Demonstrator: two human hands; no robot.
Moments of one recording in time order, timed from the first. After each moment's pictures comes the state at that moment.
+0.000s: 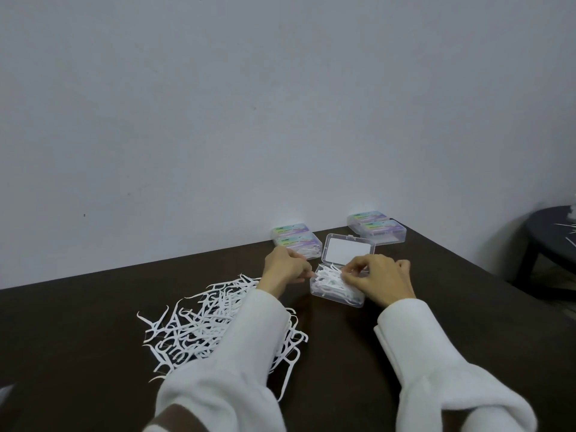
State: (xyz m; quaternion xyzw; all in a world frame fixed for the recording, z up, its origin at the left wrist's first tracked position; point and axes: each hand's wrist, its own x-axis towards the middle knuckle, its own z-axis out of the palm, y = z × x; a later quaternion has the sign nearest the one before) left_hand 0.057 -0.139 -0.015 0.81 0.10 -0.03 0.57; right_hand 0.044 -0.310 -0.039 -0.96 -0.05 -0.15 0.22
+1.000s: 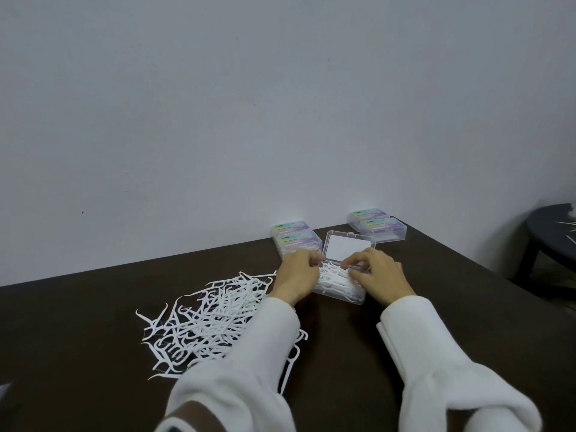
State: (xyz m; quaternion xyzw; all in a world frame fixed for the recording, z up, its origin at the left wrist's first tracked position) left_hand 0.055 -0.153 -0.037 0.91 -0.04 0.05 0.40; right_hand 0.048 -0.313 -0.042 -0.94 -0.09 -0.11 0.30
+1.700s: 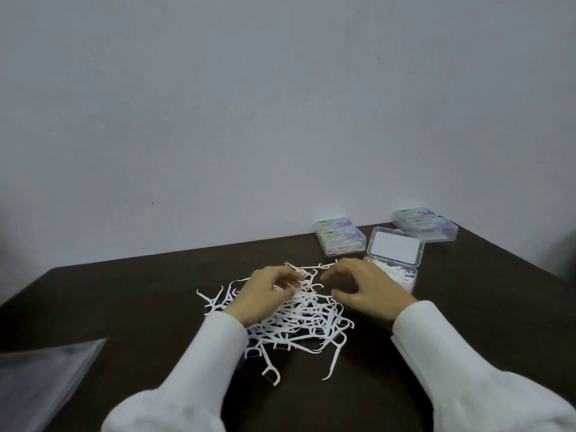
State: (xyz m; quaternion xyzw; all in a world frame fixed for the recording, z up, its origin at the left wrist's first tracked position) left_hand -0.026 -0.037 -0.030 0.92 -0.10 0.05 0.37; right_hand 0.016 -0.243 -0.035 -0.90 -0.34 -0.06 0.26
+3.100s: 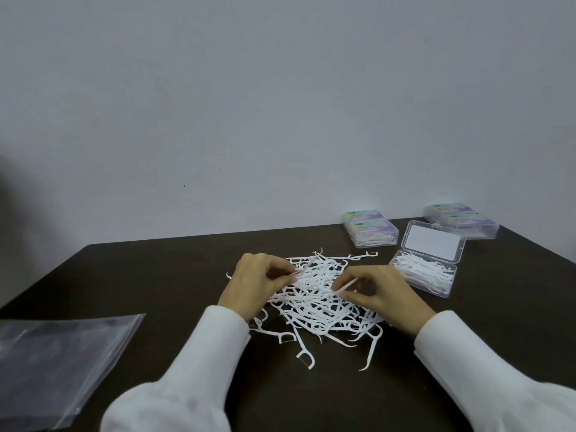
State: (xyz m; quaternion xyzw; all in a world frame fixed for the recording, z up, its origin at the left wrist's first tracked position) left_hand -0.055 0.009 -0.031 0.92 -0.05 0.21 0.33; right_hand -0.004 -0.212 -0.046 -0.84 -0.38 -0.05 0.38
